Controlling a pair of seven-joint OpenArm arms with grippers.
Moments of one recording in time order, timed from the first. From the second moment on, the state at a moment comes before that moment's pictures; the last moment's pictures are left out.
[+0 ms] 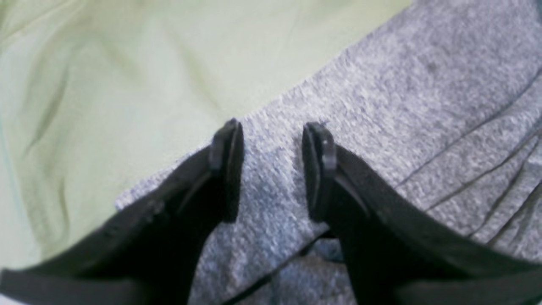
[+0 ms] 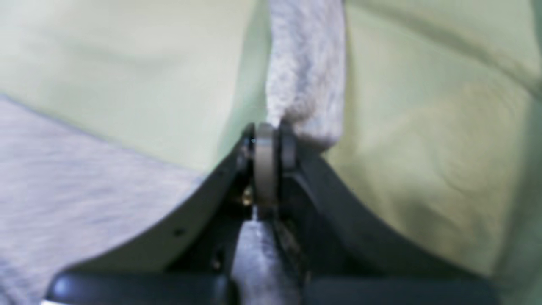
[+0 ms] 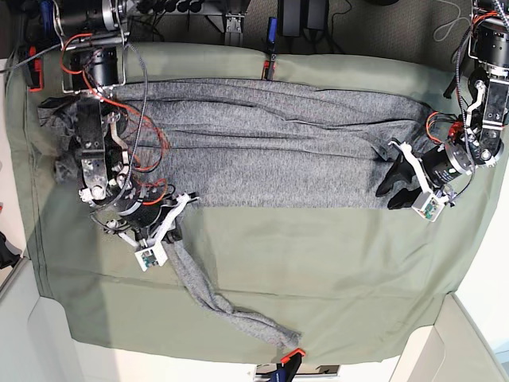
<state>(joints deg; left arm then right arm) -0.3 -38.6 2.3 74.3 -21.0 -38.6 10.0 14.5 4.3 -5.0 78.7 7.6 20.4 -39.1</state>
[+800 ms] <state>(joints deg) -0.3 -38.6 2.3 74.3 -23.0 -38.6 10.2 -6.1 5.8 -5.0 106.2 8.2 18.9 -35.1</state>
